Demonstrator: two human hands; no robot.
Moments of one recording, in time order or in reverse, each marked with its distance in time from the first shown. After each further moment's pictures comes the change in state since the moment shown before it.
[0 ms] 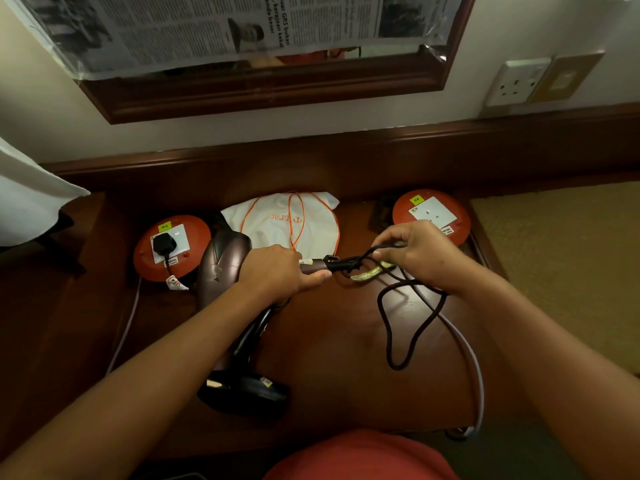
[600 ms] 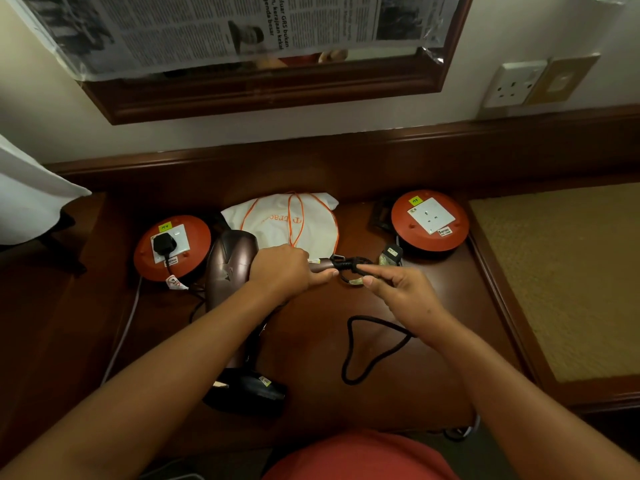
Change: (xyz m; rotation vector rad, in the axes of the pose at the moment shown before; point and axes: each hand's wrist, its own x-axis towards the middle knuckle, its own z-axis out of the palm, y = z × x) left_hand 0.006 0.015 0.003 -0.026 -0.005 -0.008; right_hand -0.040 0.014 0.053 0.281 0.139 0.031
